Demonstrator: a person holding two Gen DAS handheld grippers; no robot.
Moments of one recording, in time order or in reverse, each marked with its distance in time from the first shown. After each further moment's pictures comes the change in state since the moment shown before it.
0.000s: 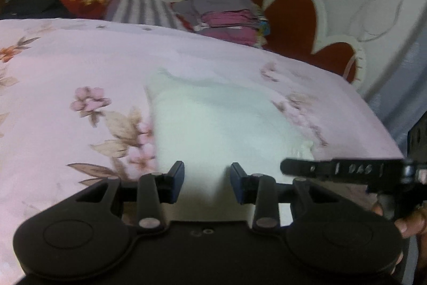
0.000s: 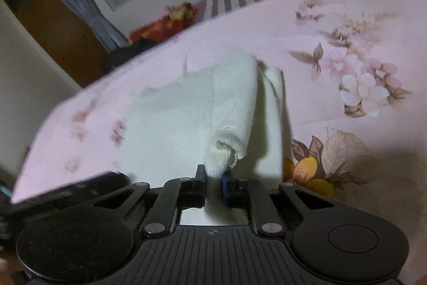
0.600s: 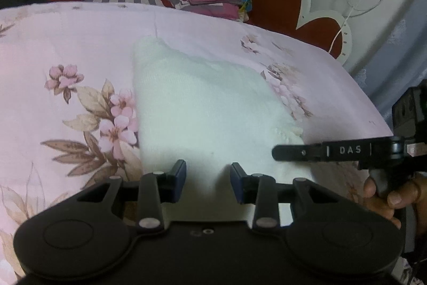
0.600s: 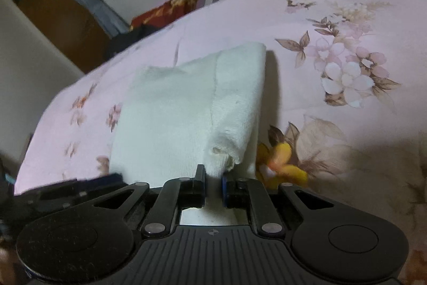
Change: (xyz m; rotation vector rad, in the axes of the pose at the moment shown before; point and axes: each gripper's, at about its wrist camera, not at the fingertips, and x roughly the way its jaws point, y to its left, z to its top) left arm 0.013 -0.007 -0.015 0.031 0.109 -0.050; right arm -0.002 -0.026 0.000 -0.020 0.110 -0.005
